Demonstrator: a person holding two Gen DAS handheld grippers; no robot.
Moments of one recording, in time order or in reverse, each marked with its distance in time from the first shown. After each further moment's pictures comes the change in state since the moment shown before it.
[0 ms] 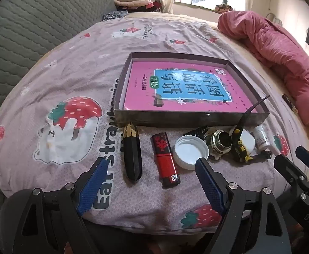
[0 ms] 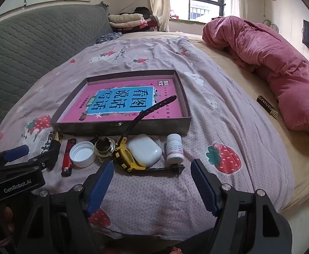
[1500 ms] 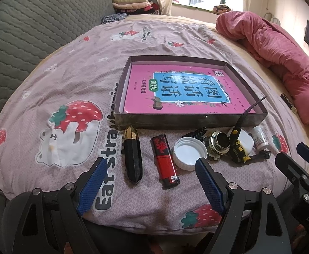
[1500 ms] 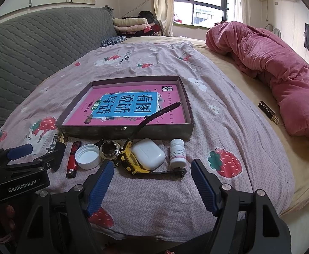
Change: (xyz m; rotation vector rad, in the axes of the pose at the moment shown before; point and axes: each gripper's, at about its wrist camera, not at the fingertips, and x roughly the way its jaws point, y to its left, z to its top) left arm -0.007 0.000 0.001 0.011 -0.017 -0.003; right arm -0.009 -0.002 0.001 -0.018 -0.028 0.004
